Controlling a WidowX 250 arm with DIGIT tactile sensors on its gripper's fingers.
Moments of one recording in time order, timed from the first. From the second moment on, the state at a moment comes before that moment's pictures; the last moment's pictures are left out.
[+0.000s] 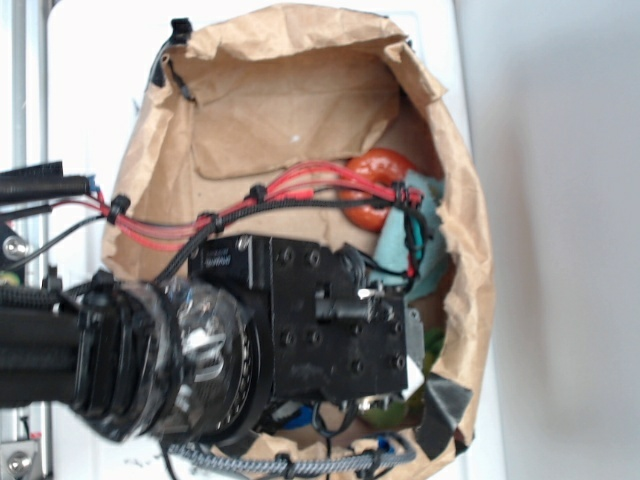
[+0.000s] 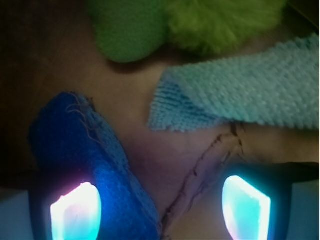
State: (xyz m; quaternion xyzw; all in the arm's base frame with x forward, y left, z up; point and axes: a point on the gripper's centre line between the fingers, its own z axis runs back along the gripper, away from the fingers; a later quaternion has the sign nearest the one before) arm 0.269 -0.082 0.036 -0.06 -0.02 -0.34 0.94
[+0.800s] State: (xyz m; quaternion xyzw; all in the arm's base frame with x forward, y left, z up) arm 0.246 -0.085 0.053 -0.14 0.00 -0.36 0.92
